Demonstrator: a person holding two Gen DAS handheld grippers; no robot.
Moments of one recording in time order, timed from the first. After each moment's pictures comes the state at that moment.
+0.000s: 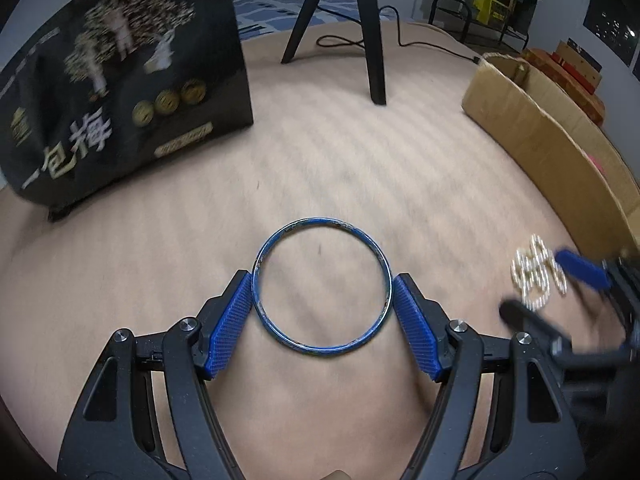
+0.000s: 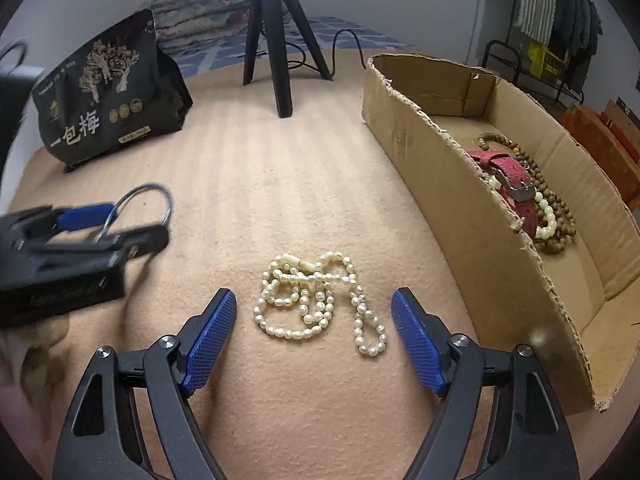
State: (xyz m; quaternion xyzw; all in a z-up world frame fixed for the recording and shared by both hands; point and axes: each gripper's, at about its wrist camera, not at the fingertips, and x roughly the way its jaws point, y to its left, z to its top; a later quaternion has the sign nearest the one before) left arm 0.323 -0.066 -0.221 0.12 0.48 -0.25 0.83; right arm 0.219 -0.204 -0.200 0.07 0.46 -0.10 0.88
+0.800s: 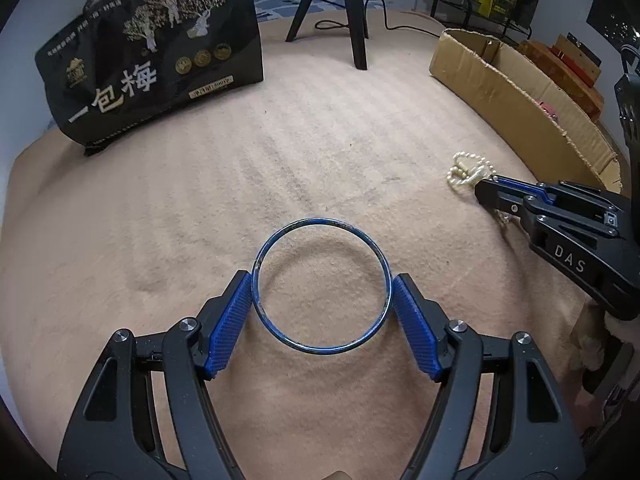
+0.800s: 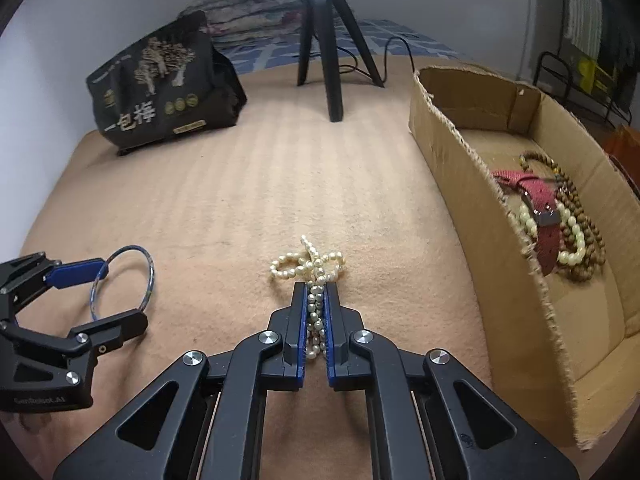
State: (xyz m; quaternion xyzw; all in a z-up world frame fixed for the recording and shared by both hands) left arm 0.247 -0.038 -0.198 0.12 0.49 -0.23 0.83; right arm 0.210 -0.208 -0.189 0.06 0.46 0.01 0.89
